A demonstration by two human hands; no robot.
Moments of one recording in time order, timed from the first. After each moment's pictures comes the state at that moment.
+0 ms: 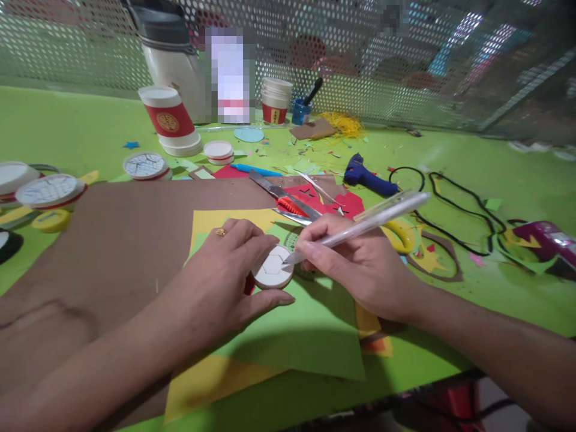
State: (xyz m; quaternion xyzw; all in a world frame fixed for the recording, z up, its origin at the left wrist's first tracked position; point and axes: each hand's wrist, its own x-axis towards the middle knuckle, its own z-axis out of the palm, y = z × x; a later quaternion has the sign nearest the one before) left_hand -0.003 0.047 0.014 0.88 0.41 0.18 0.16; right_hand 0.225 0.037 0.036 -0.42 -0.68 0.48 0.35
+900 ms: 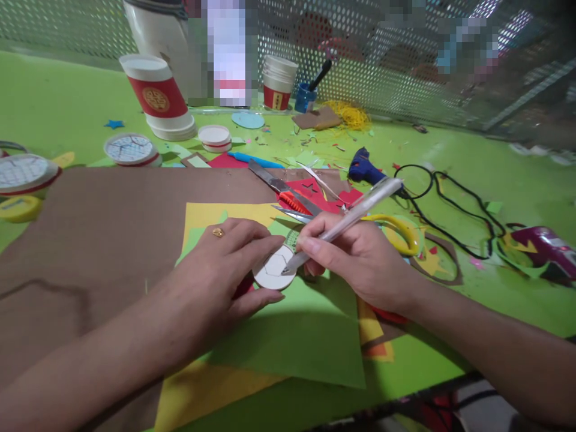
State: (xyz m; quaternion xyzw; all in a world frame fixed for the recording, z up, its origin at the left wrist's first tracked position) left_hand -0.010 0.050 0.006 0.88 0.37 0.20 0.20; right_hand 0.221 0.050 0.035 -0.44 -0.64 0.55 0.31
